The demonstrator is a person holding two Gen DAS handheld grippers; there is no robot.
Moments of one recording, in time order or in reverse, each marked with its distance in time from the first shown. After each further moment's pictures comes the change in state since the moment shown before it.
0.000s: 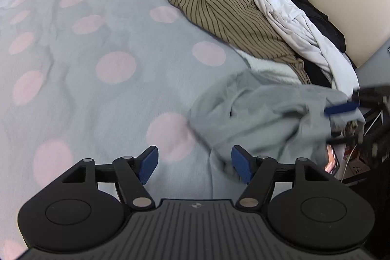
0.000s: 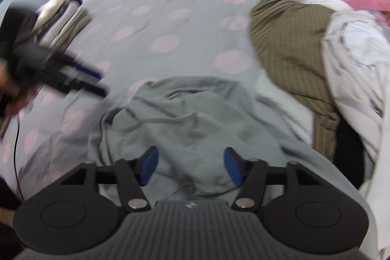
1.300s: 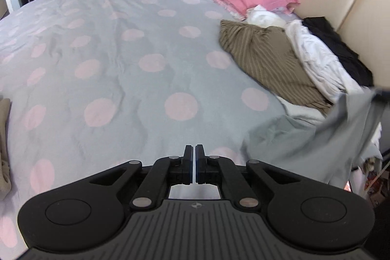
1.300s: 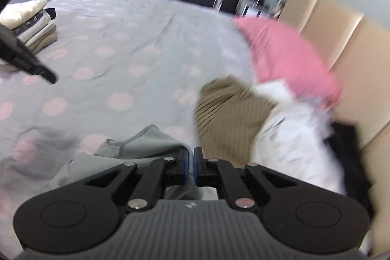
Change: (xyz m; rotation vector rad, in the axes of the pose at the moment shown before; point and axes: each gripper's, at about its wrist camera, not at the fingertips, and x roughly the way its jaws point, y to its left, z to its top) left arm -0.102 0.020 0.001 -0.073 -0.150 0.184; right arm -0.091 0.046 0.051 -0.206 -0.264 -0.456
